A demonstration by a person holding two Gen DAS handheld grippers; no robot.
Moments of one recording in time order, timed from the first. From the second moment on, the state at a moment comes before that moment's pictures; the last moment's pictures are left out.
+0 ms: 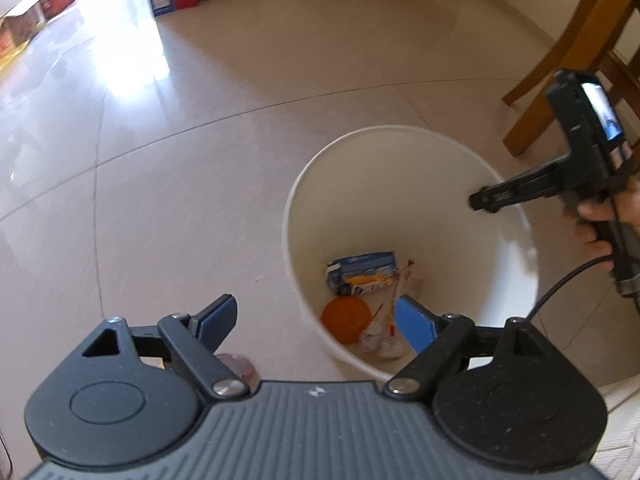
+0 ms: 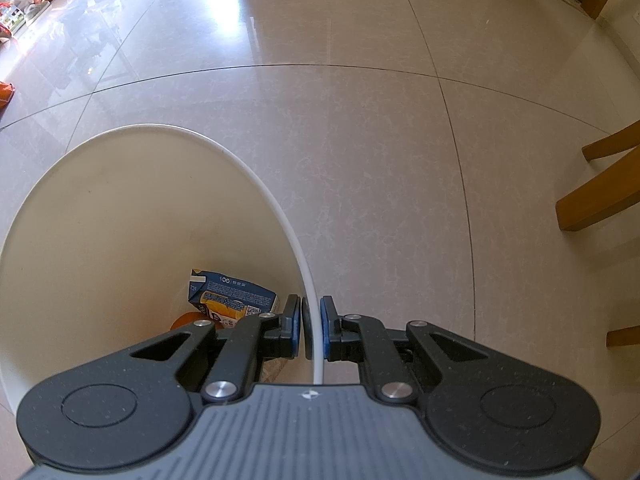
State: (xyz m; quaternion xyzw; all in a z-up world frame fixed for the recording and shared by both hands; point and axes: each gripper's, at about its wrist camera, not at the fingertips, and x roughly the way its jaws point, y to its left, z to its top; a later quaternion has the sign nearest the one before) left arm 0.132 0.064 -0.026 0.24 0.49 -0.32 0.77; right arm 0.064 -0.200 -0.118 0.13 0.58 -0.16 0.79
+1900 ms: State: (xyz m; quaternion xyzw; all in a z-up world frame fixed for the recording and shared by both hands) left arm 0.117 0.267 -0.264 -0.01 0.63 -0.05 0.77; right arm 0.075 -0.187 -0.119 0.11 0.60 -0.18 0.77
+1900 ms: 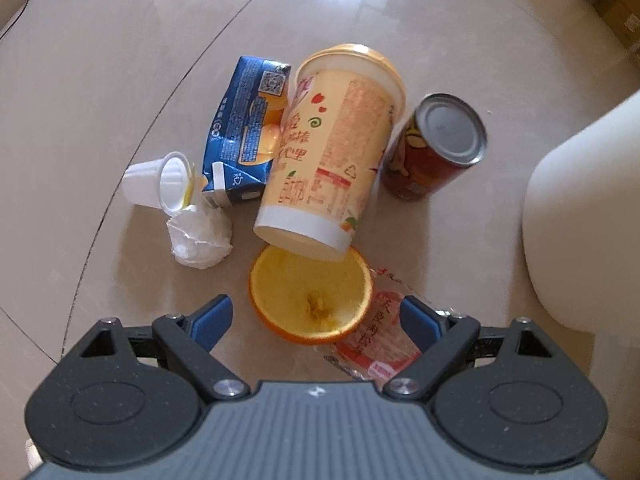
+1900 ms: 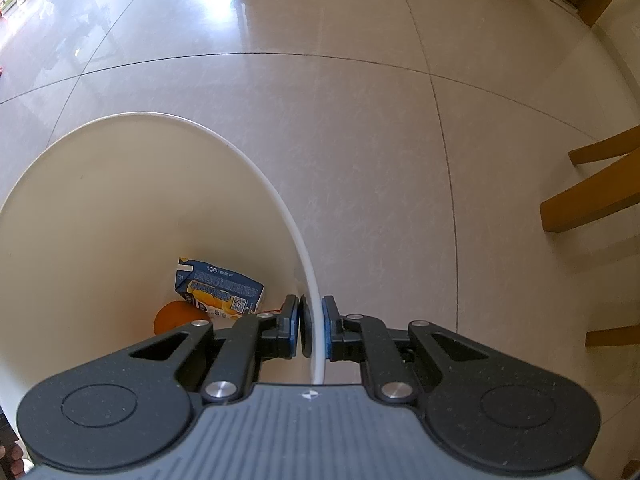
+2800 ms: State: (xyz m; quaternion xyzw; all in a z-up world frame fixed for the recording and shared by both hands) left arm 0.126 0.251 -0.296 -0.01 0.66 -0.01 0.75; right arm 0.074 -0.188 -0.118 0.11 0.60 -0.18 0.77
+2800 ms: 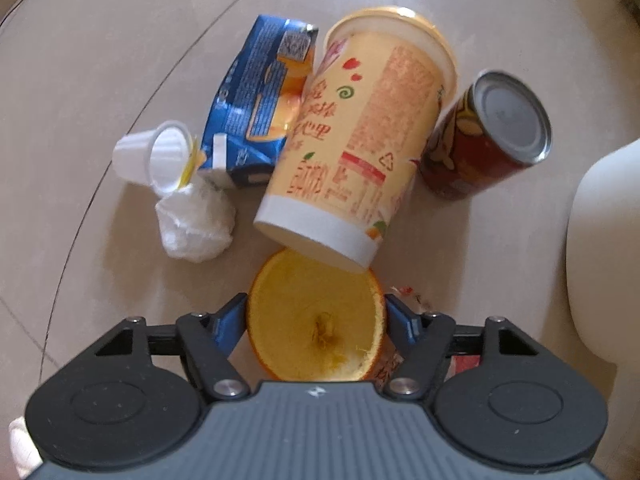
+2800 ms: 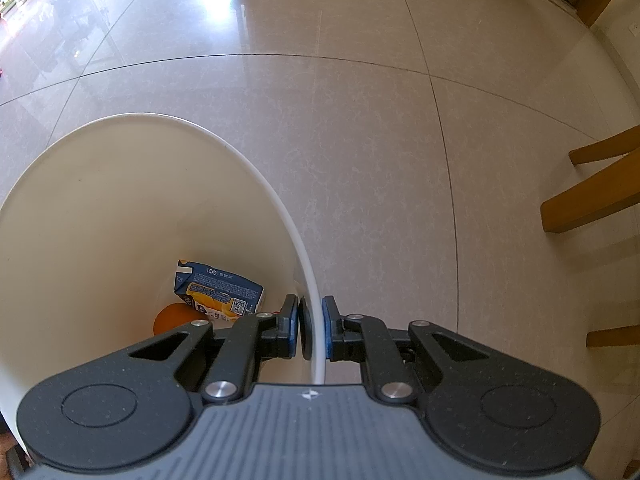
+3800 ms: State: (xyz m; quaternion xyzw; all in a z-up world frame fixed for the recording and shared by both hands) left arm 0.139 0.208 -0.154 0.10 0.68 -0.16 0.71; right arm 0.072 -0.196 -0.117 0.12 0.60 -0.17 0.77
